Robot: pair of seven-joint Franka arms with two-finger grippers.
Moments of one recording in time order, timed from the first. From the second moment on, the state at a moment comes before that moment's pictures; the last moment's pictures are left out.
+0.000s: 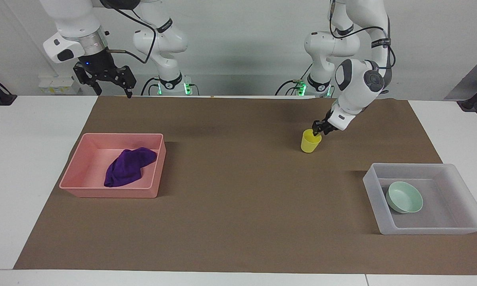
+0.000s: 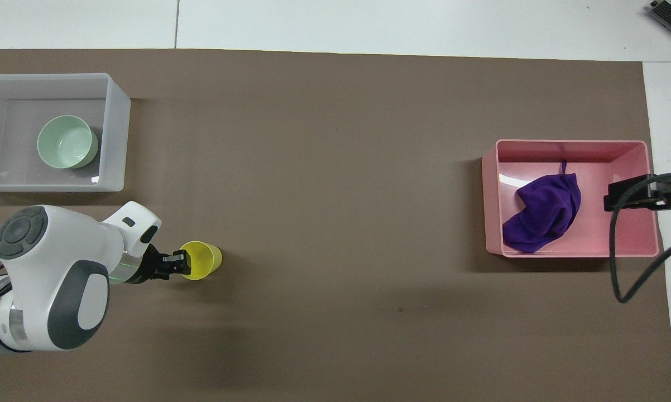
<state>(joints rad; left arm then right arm) -0.17 -0.14 -0.04 -2.43 -0.24 2.15 -0.21 0.01 -0.08 -0.02 -1.60 -0.04 1.49 0.09</state>
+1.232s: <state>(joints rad) 0.20 0.22 -0.02 -1.50 -0.17 1.63 -0.30 0.01 -0.07 -0.01 -1.61 -0.04 1.49 0.09</state>
